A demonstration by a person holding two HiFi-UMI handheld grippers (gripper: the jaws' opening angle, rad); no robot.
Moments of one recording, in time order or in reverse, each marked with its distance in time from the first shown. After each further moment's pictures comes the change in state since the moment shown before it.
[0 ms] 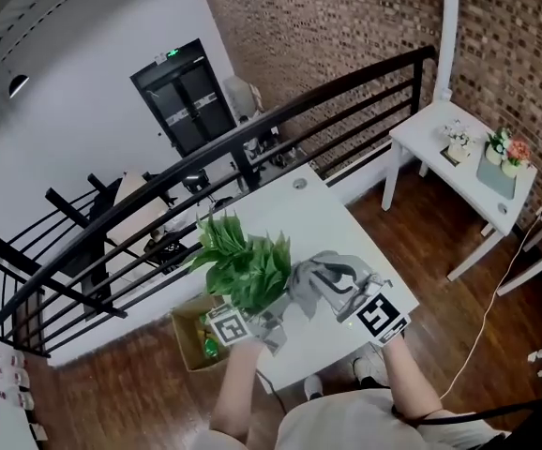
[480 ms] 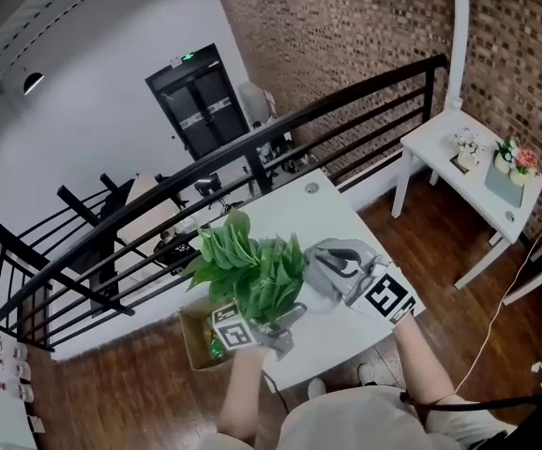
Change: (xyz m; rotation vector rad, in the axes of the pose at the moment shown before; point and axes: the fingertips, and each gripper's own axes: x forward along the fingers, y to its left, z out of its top) left arm 0.006 -0.072 0.010 0.094 0.021 -0.205; right arm 0.016 -0.014 0.028 -0.044 -0.081 0.080
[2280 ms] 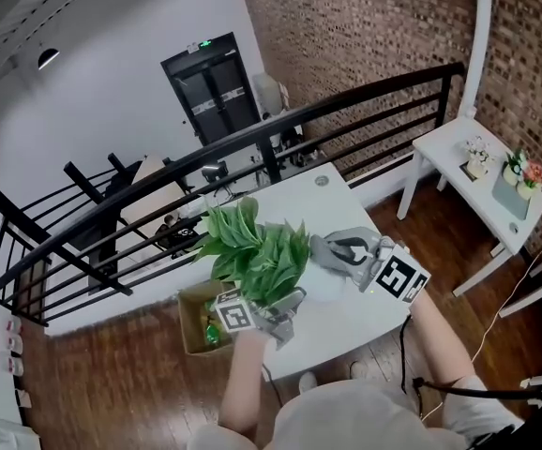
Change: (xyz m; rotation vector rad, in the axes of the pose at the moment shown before) left arm -0.005 0.003 0.002 -0.133 -0.087 -0.033; right arm -0.001 0.010 -0.013 -0.141 0.098 0.238
